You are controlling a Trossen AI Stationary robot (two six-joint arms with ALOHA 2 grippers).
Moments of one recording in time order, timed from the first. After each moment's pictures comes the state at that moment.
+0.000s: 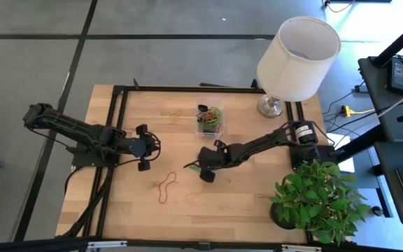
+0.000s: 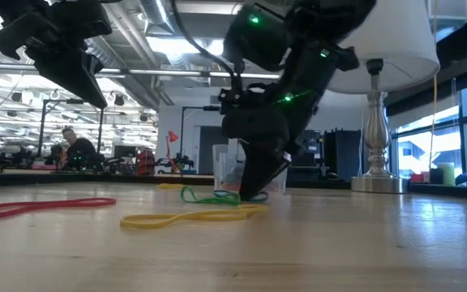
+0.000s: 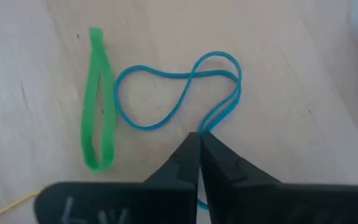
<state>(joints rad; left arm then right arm) -0.25 0.89 0.59 -0.60 -0.39 -0.26 0.18 2.05 1.25 -0.32 0.26 0.48</state>
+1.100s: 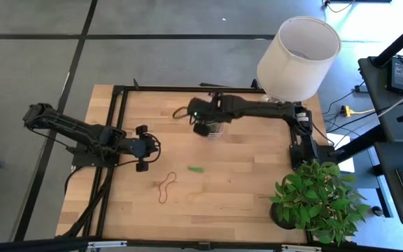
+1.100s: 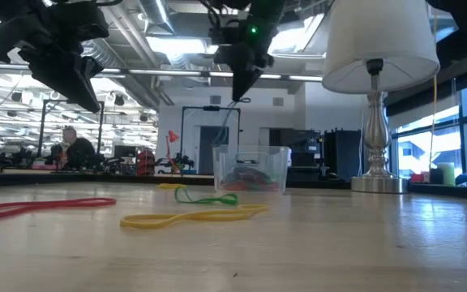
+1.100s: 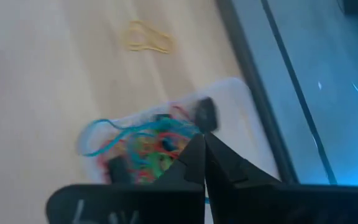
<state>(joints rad) -0.25 0.89 0.59 -0.64 -0.35 -0.22 -0.13 2.04 1.94 -0.99 0.47 0.05</state>
